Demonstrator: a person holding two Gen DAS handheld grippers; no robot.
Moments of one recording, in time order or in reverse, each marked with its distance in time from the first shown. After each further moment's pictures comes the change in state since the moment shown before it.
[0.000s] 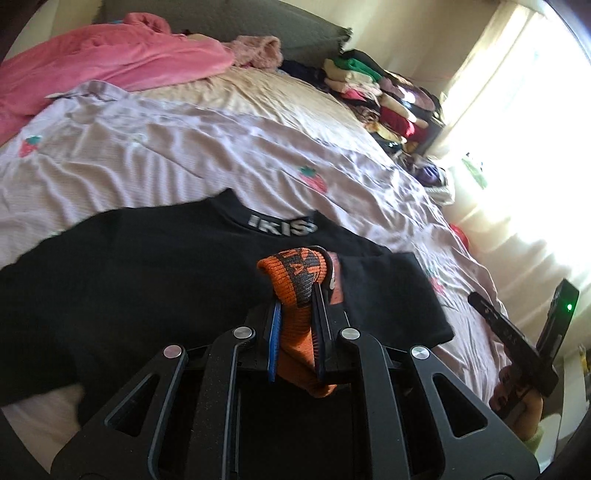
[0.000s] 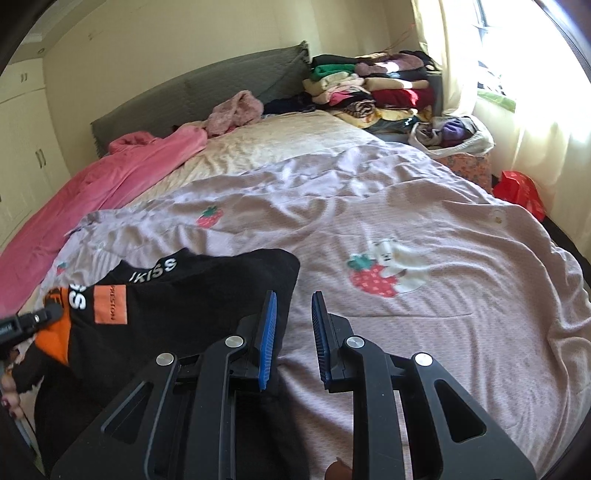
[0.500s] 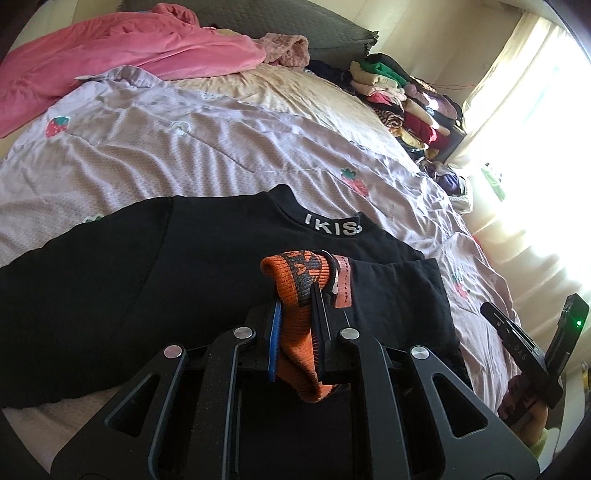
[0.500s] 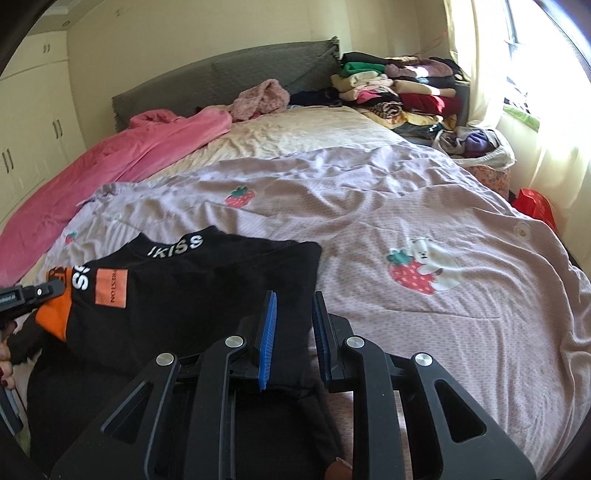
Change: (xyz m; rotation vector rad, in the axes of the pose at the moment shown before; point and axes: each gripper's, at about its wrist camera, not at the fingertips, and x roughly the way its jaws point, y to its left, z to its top) left arm -0.005 0.043 -0.003 -0.054 0.008 0.051; right arm 0.009 0.038 -0.011 -0.103 0.026 0.043
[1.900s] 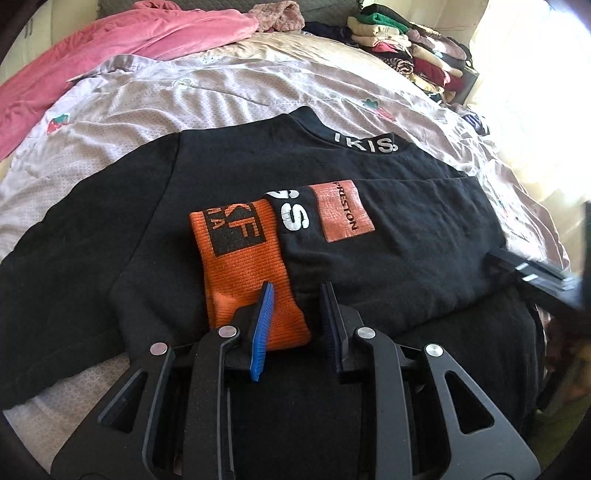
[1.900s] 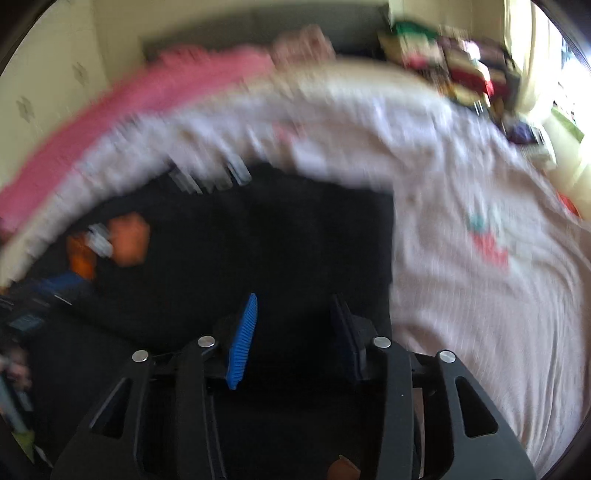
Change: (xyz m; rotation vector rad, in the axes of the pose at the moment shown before) left arm 0.033 0.006 -0.050 0.156 0.133 0.139; right arm 0.074 0.031 -0.027 -0.077 0.281 0.052
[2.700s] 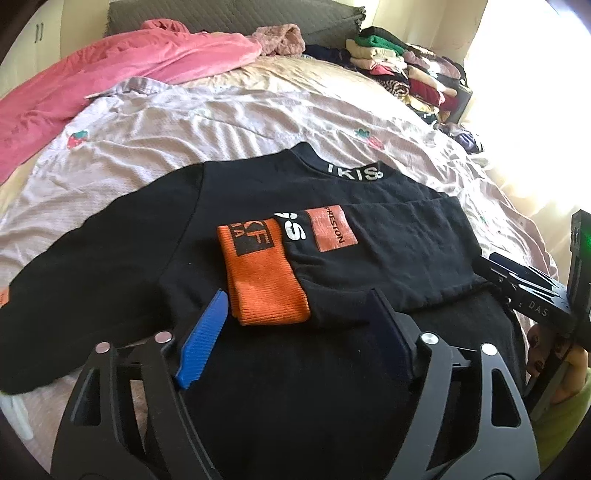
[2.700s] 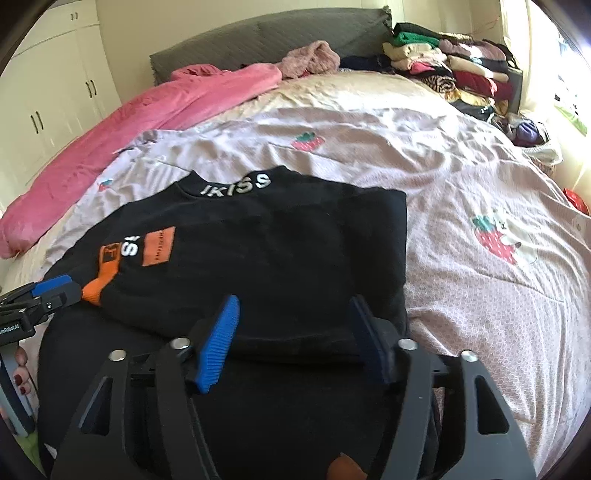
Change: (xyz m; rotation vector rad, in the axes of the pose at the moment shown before) left arm -0.051 -0.001 -0.006 -0.009 -0.092 0.003; right arm -0.051 0.018 -0.004 -0.017 -0.149 0.080
